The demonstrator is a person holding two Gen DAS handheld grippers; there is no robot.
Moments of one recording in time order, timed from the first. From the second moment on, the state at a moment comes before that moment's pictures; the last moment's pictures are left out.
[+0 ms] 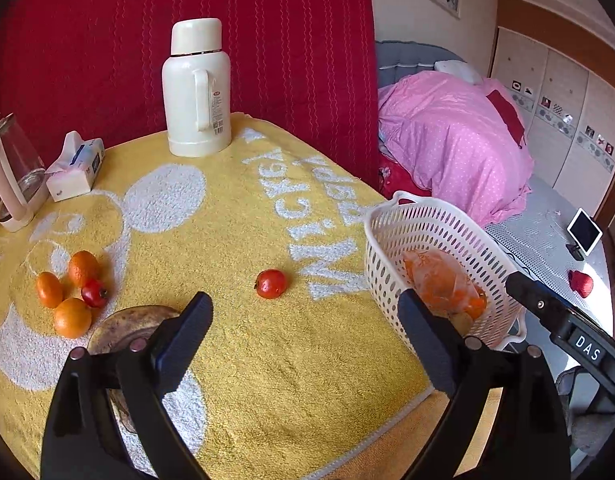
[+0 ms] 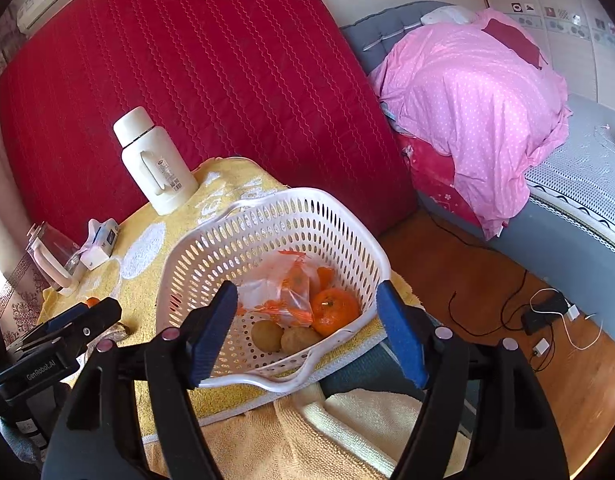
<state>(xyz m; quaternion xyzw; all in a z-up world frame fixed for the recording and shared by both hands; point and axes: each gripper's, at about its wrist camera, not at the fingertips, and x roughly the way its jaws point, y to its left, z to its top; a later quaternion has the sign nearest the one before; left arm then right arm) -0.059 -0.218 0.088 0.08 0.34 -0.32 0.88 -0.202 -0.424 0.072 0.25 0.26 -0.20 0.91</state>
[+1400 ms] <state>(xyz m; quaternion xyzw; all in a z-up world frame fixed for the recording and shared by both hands) 0.015 -0.054 0.058 0.00 0.37 -0.13 0.92 -0.124 -0.280 0.092 0.09 0.29 -0.11 0.95</state>
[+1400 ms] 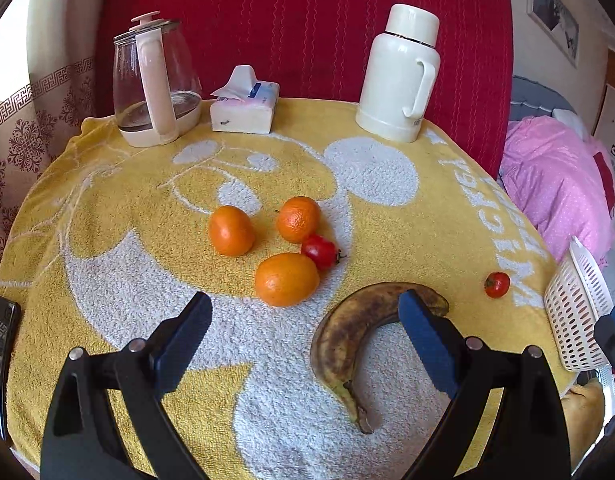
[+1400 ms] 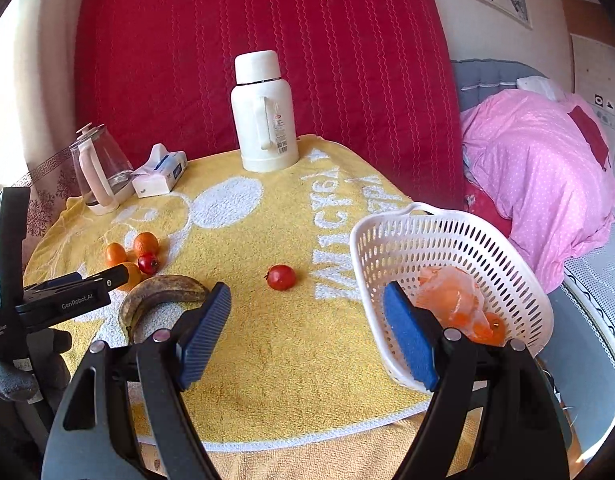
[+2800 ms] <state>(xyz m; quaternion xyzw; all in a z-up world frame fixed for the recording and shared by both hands) 0.028 -0.020 0.035 -0.04 0.38 -0.12 0.92 0.019 -0.273 0.016 0.05 0.43 -0.15 0.89</state>
